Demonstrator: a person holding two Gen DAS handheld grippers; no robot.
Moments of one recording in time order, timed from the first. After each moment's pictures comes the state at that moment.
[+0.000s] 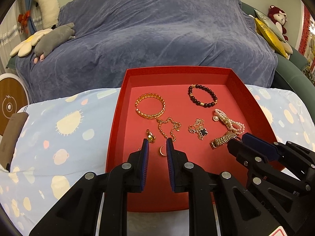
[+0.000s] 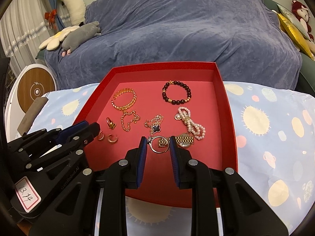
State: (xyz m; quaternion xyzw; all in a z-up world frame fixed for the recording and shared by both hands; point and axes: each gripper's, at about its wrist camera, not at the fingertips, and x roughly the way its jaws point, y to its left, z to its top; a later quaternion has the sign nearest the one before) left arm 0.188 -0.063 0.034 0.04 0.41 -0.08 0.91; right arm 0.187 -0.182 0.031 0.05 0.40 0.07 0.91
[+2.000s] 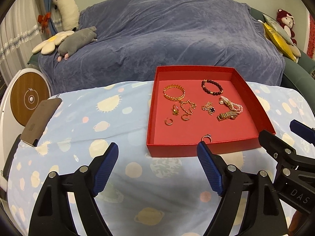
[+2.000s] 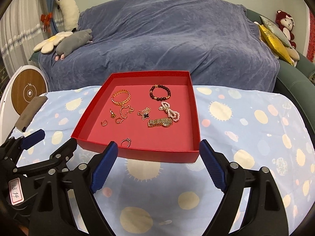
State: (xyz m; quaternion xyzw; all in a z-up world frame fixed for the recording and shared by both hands) left arm 0.101 -0.032 0.062 0.04 0.39 -0.01 0.92; right arm 0.102 -0.186 0.071 0.02 0.37 0.01 0.93
